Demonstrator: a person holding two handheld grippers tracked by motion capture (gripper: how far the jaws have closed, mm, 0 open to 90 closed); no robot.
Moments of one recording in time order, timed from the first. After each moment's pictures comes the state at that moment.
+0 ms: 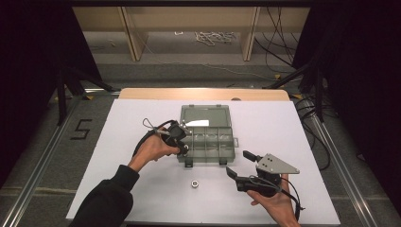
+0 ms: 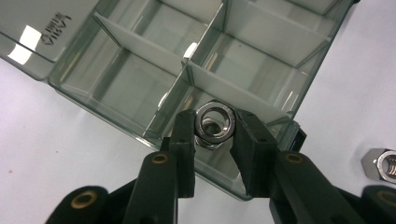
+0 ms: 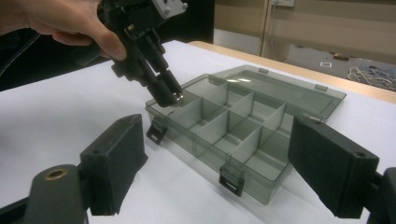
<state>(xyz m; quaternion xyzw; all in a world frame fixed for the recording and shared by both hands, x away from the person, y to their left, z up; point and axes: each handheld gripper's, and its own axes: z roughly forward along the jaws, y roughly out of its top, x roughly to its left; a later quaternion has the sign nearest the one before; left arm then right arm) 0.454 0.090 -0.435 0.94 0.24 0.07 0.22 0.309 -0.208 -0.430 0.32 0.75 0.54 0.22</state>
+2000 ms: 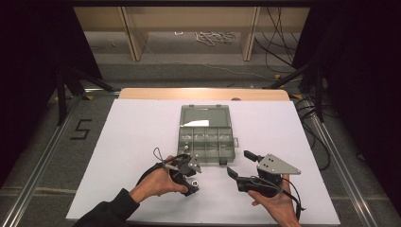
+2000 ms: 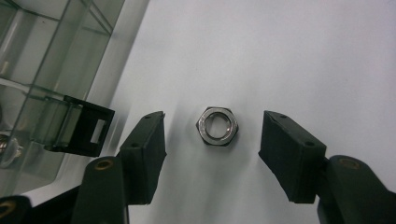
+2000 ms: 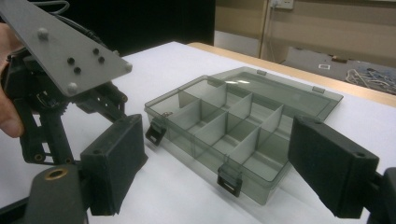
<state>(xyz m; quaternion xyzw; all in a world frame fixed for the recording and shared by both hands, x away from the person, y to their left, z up) 0.360 0.057 -0.462 0.96 0.16 0.03 0.23 0.307 -0.209 -0.428 0.33 0.75 0.54 0.22</state>
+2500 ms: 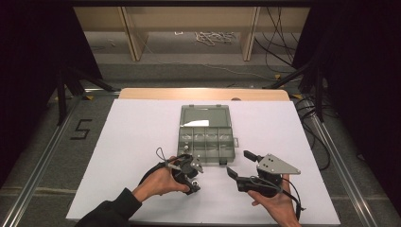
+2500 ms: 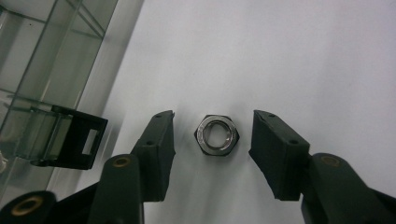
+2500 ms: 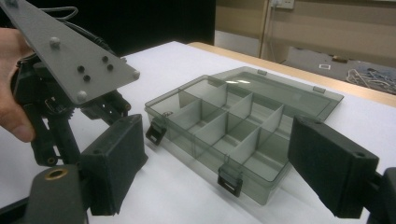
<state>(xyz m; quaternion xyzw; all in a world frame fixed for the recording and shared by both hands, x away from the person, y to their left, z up) 0.363 0.053 -0.466 0.96 0.16 0.02 0.23 0.307 -0.209 -0.428 0.33 0.75 0.54 0.22</state>
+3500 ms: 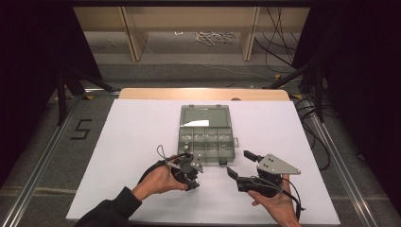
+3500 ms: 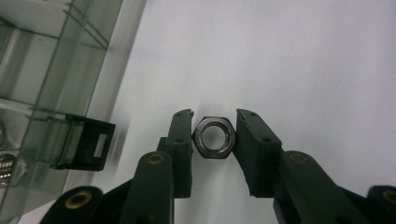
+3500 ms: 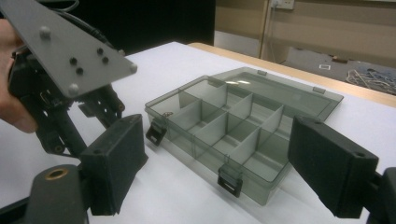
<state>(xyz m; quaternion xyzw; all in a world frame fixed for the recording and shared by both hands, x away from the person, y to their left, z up) 0.365 0.055 -0.454 0.97 0.12 0.02 0.22 0.307 -0.209 -0.428 0.33 0.75 0.54 0.22</state>
